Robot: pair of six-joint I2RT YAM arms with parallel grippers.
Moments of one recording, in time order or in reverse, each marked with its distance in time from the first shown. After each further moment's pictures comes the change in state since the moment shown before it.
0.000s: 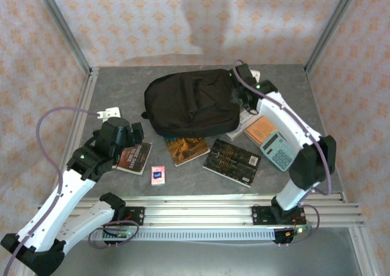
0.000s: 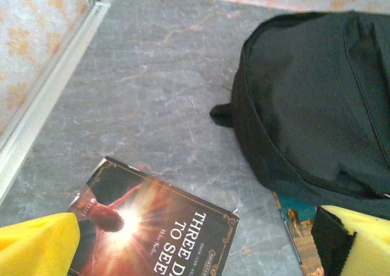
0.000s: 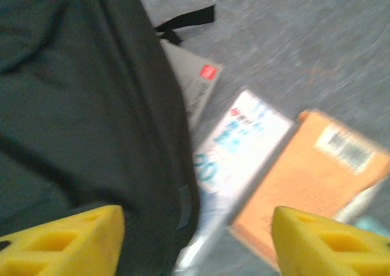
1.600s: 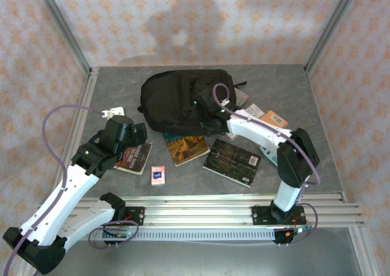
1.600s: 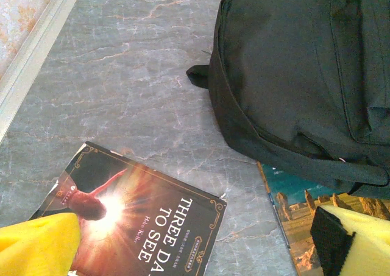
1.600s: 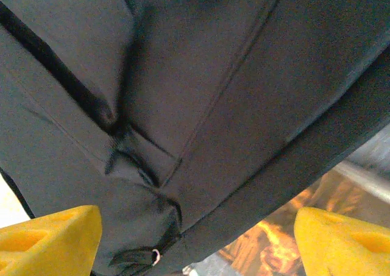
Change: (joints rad) left arm 0.000 0.037 0.000 0.000 0.045 -0.027; right arm 0.279 0.144 -0.144 0.329 -0.241 1.009
